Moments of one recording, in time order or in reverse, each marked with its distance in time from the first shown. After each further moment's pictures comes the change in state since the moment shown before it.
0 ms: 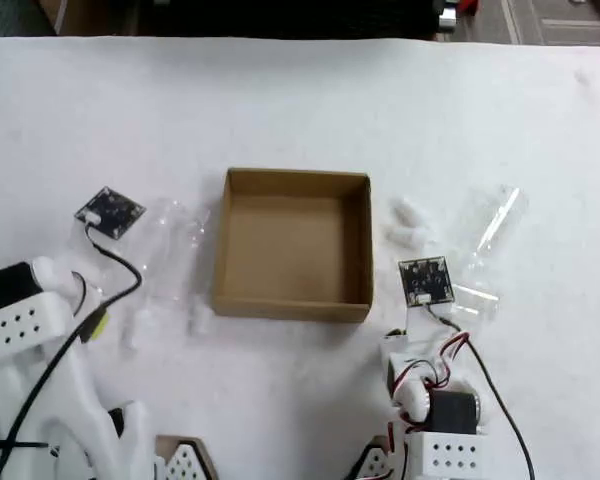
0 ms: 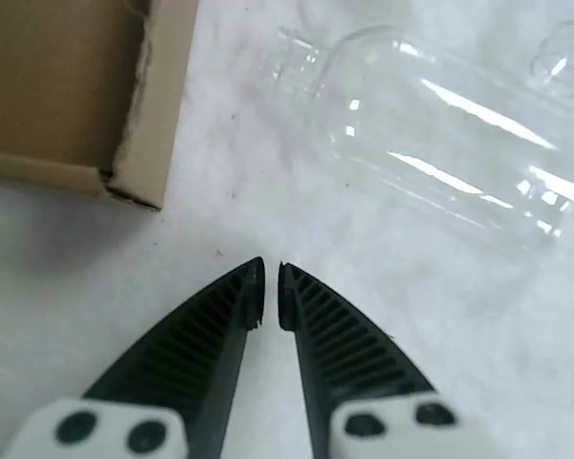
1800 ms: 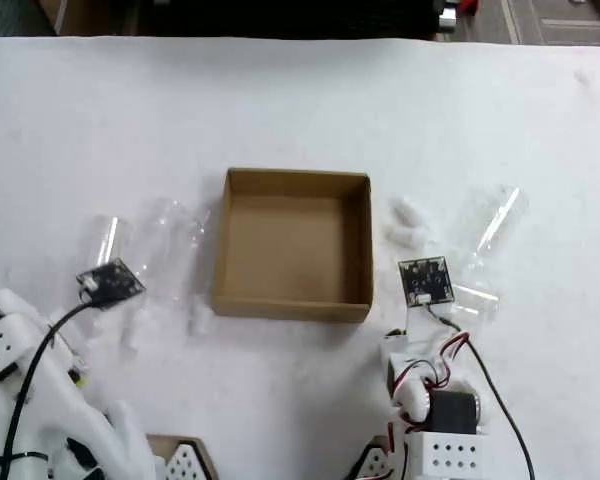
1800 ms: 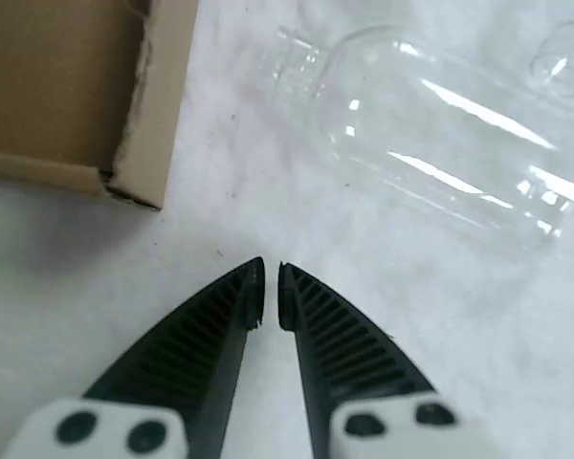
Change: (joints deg) left arm -17.4 0.2 9.4 4.9 -36.1; right arm 0.0 0.0 0.0 0.0 0.0
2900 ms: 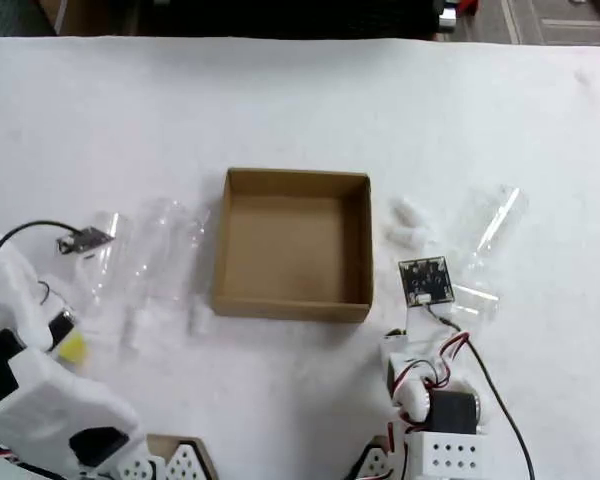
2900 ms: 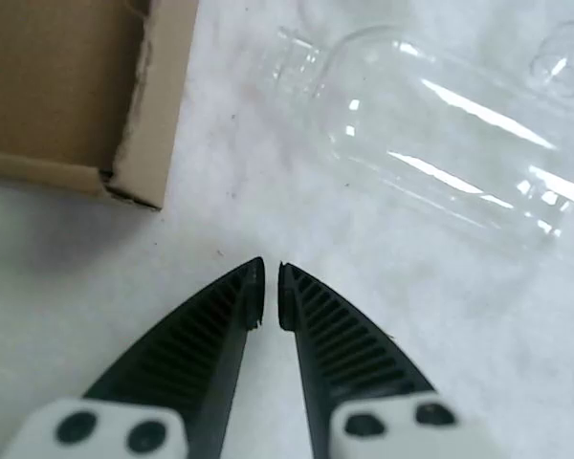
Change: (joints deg) left arm 2.4 52.1 -24.1 -12.0 16.3; right arm 0.0 0.0 0.0 0.0 0.0
